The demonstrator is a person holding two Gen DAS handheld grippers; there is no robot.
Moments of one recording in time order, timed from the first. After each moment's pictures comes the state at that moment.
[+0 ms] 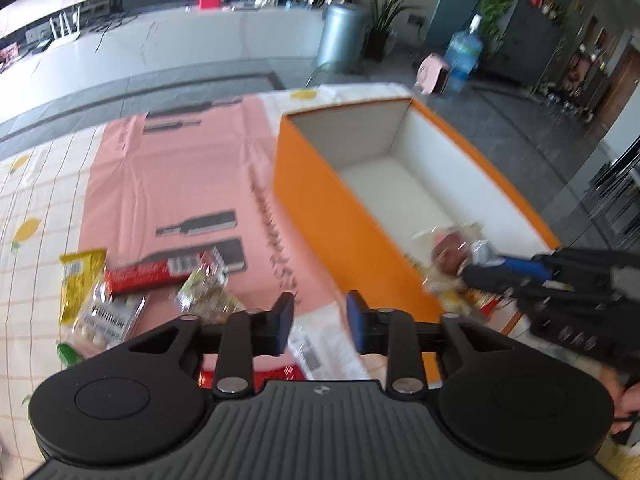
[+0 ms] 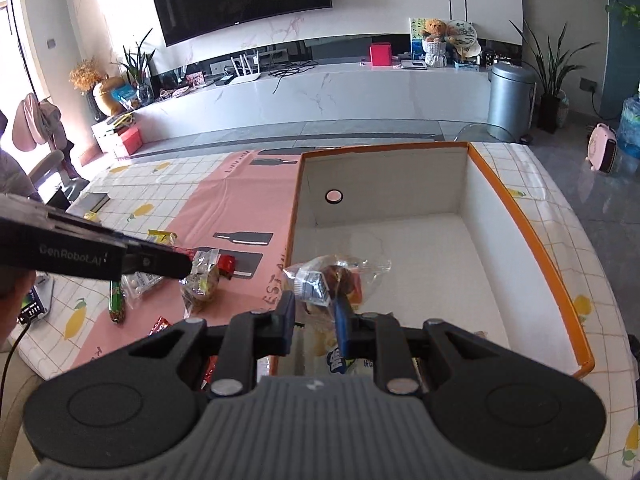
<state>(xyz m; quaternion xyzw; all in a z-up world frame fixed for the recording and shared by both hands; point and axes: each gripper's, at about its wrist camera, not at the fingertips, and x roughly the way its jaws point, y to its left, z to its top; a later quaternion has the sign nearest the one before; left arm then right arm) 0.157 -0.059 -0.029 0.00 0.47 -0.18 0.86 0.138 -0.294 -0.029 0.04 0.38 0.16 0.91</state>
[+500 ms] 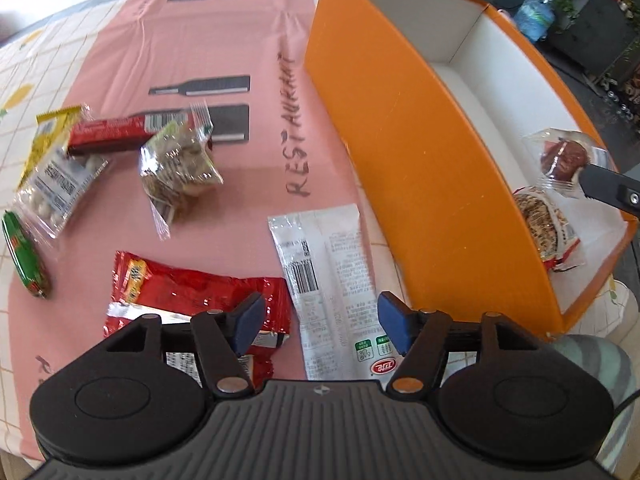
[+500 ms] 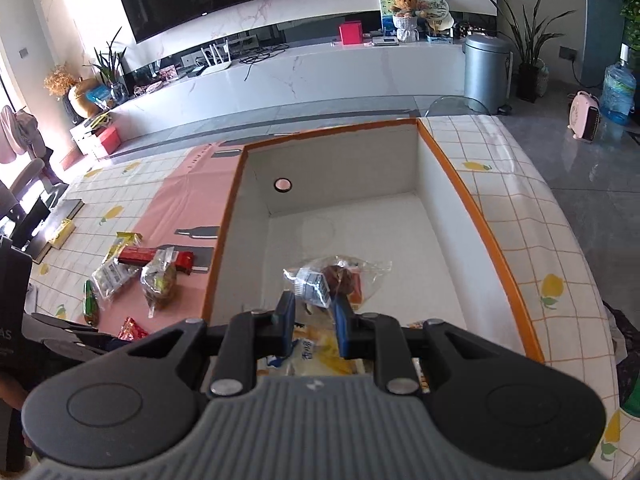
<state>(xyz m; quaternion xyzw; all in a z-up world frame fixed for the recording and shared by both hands) 0.156 -0.086 -0.116 -0.05 0.58 -0.10 0.81 0.161 -0.336 -0.038 0.05 0.42 0.12 0.90</state>
